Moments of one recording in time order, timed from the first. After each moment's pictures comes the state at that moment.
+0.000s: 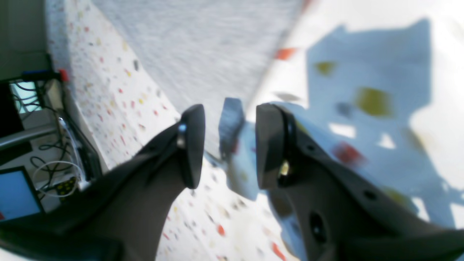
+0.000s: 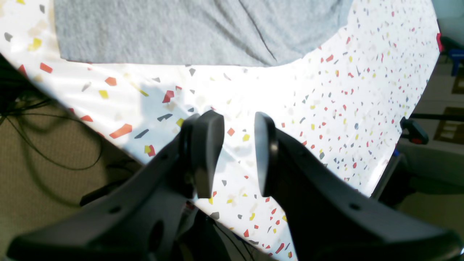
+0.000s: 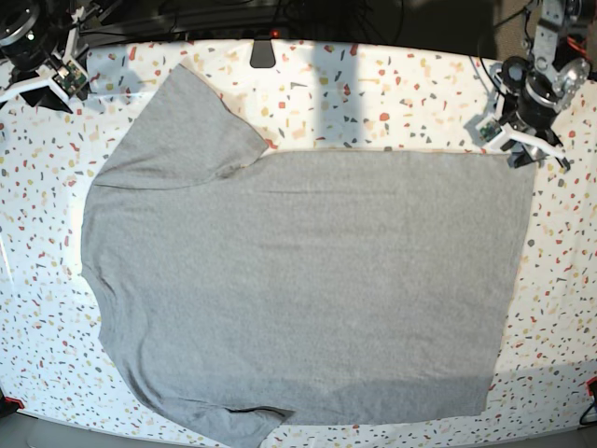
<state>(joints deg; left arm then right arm) 22.9 -25.7 -1.7 92.9 38.8 -22.9 10.9 -71.3 51.2 24.0 128.7 2.1 5.4 -22.7</state>
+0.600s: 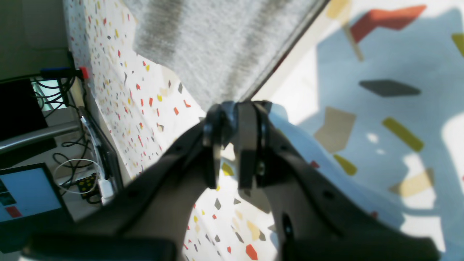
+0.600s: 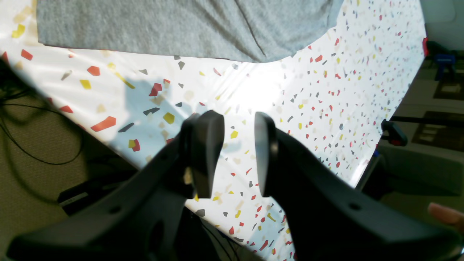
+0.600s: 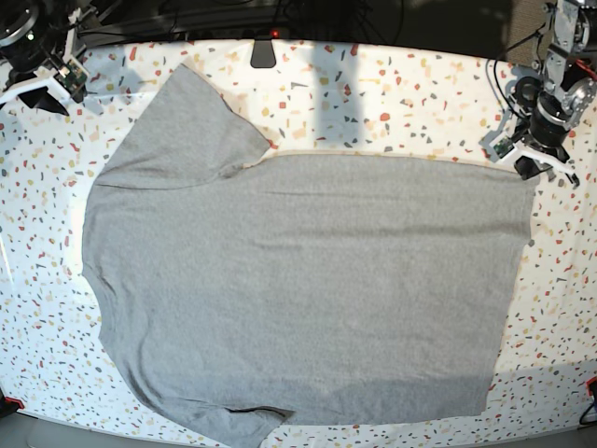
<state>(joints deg) 17.8 -29.4 2.0 83.5 38.8 -23.1 9.8 -71.3 51.0 24.0 128.7 -2.1 5.4 -23.1</state>
